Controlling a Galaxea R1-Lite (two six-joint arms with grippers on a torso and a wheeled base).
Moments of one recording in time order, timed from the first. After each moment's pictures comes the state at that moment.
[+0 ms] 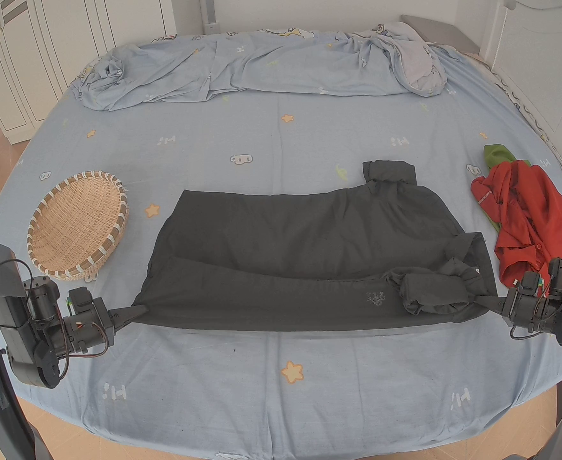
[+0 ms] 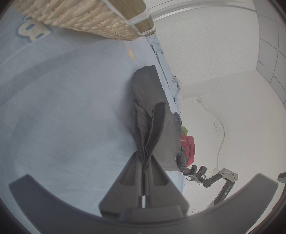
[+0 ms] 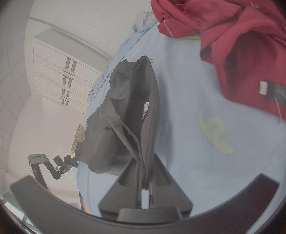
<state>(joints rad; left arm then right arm) 0.23 2.23 -0.32 -1.55 -0.98 -0.76 -0.31 2.04 -0.41 -1.03 0.85 0.33</state>
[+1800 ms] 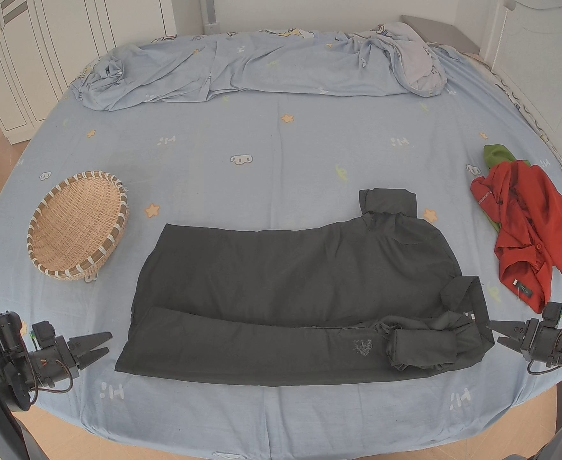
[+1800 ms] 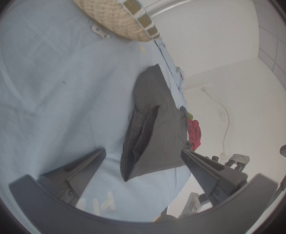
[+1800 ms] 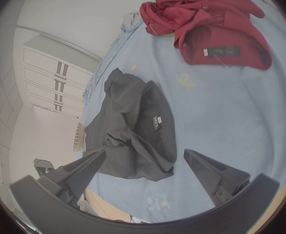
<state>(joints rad) 0.52 2.19 -0.02 -1.55 -1.17 -0.44 -0.39 1.81 -0.08 -1.03 0.85 0.32</state>
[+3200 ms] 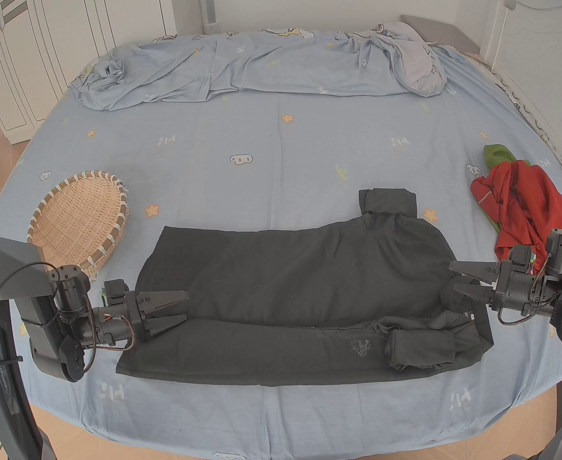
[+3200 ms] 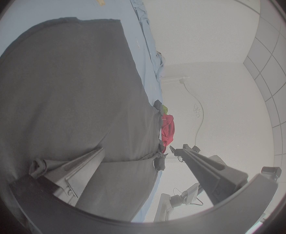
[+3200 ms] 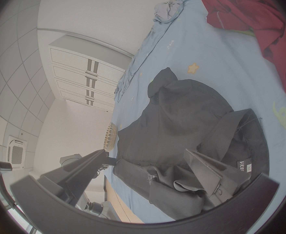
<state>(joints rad) 0.06 2.28 -0.45 -1.55 -1.09 -0.90 -0.08 1.84 -0.43 -1.03 0.91 0.62</state>
